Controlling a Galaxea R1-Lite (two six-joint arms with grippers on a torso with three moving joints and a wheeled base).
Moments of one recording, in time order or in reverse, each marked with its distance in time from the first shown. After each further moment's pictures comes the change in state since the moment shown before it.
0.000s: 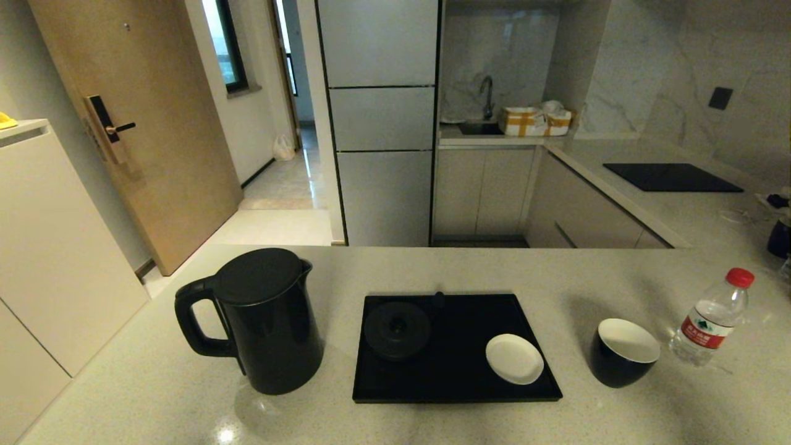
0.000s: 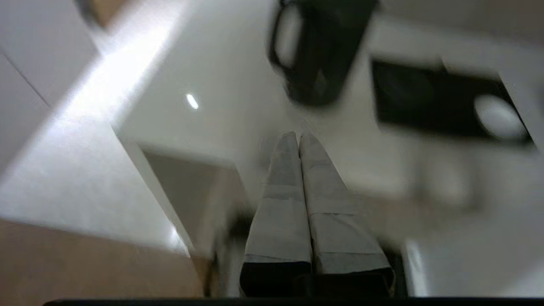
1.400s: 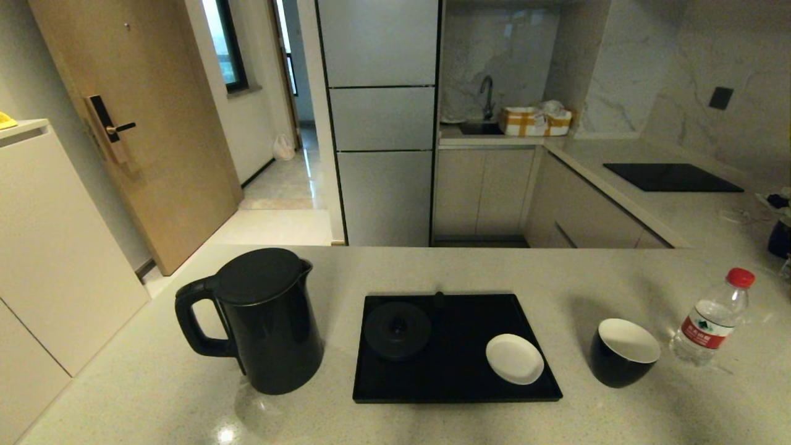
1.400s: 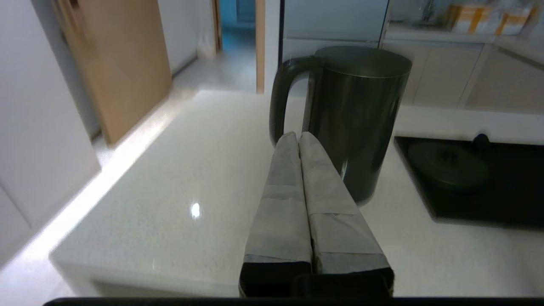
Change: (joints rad) left arm -0.081 -0.285 1.294 -1.411 0.093 0.095; right arm -0.001 0.000 0.001 -0.002 0.000 0.000
